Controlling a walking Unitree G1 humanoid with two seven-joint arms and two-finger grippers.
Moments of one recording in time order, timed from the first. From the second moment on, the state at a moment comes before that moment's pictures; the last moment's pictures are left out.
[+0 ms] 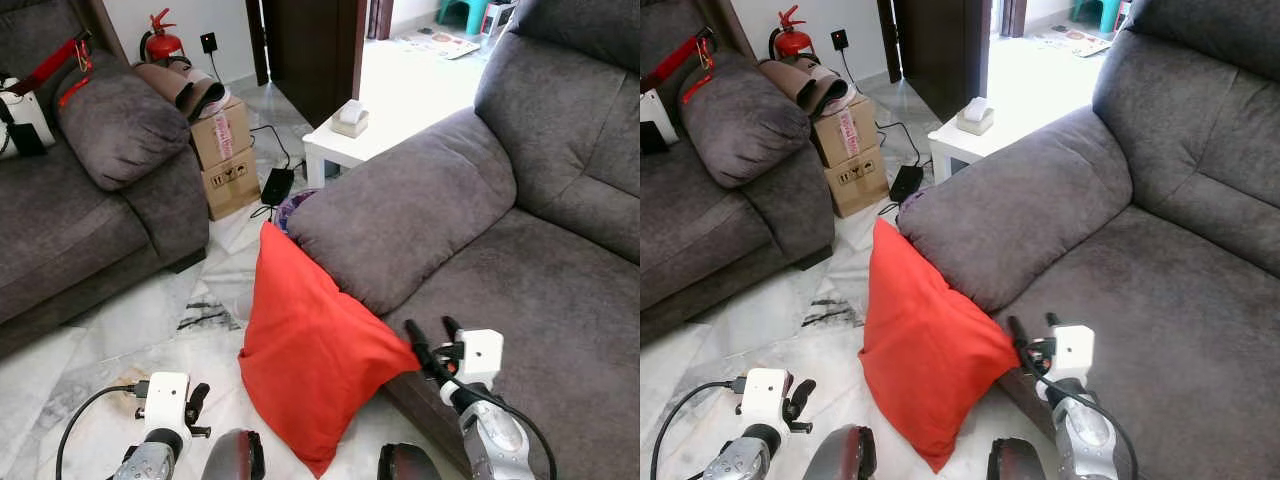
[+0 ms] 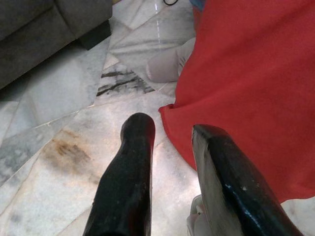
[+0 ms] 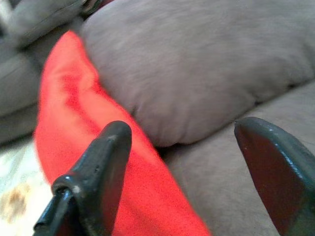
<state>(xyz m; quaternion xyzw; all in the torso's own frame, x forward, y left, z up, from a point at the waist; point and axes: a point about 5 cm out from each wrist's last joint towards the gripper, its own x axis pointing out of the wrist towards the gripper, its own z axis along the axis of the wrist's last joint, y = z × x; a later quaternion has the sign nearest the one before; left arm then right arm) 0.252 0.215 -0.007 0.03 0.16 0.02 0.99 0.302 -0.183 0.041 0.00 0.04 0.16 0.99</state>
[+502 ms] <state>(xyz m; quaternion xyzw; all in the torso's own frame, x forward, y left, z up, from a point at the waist) 0.254 0.212 -0.007 0.03 0.16 0.01 0.99 0.309 -0.190 0.042 -0.18 0.10 0.24 0.95</state>
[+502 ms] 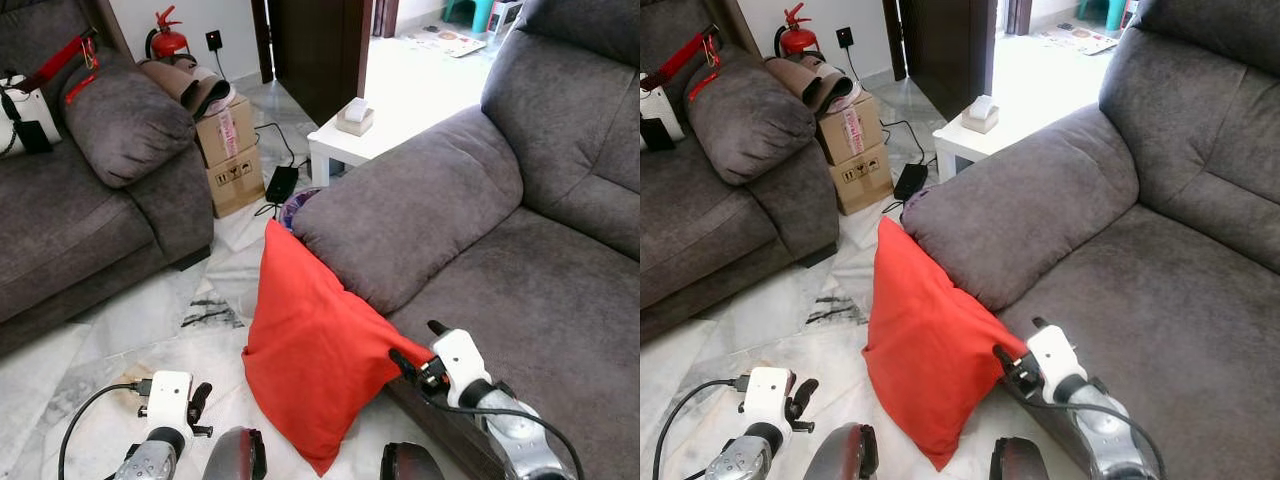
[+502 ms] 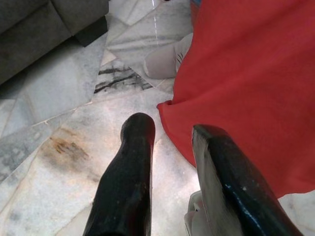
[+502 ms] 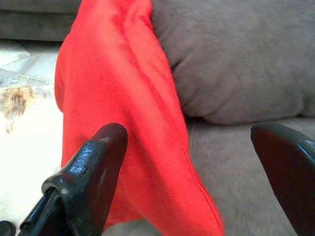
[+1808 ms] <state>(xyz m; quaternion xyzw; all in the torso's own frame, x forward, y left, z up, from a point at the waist) 0.260 0.204 -0.001 0.03 0.15 -0.02 0.99 0.306 -0.180 0.023 -0.21 0.16 0.21 0.94</state>
